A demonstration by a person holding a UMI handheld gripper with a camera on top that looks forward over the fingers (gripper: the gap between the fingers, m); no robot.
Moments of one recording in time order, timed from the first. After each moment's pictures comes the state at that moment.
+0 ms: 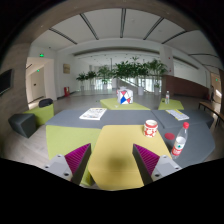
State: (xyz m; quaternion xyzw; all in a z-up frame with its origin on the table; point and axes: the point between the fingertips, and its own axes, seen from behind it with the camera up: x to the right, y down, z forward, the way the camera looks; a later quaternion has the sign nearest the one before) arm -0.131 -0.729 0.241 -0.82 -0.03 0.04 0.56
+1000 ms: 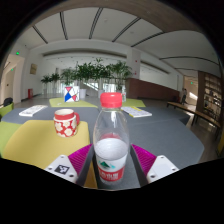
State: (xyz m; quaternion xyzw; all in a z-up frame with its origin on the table) arm 0.242 -0.569 0.089 -0.80 0.09 -0.12 0.59
